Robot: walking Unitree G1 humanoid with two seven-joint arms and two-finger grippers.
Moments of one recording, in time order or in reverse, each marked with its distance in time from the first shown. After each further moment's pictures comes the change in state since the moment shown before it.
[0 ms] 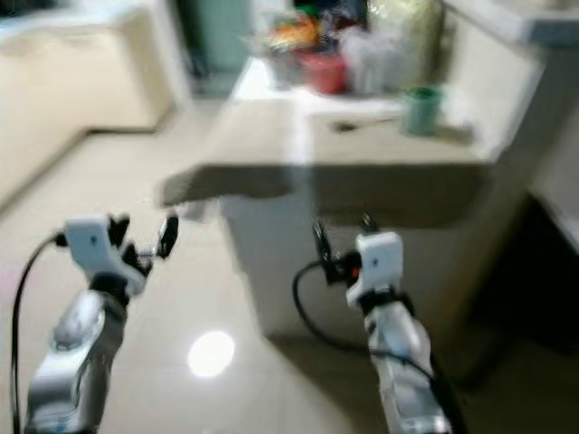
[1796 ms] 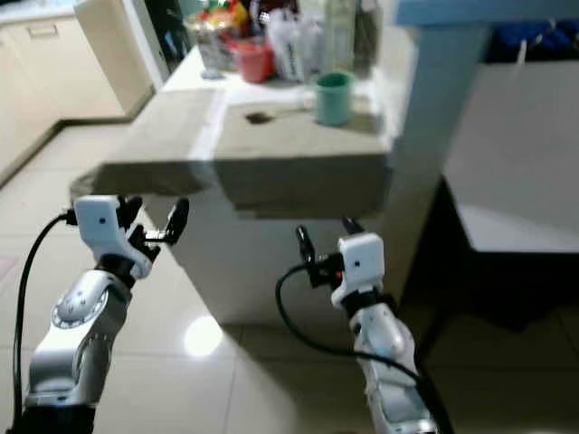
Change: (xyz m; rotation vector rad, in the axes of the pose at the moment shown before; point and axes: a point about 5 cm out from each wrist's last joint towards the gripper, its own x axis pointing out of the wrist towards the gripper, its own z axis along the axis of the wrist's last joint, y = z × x) left arm 0.016 -0.010 0.005 0.002 0.002 -0.097; right arm 0.000 0.013 0.001 -0.024 0.005 0.039
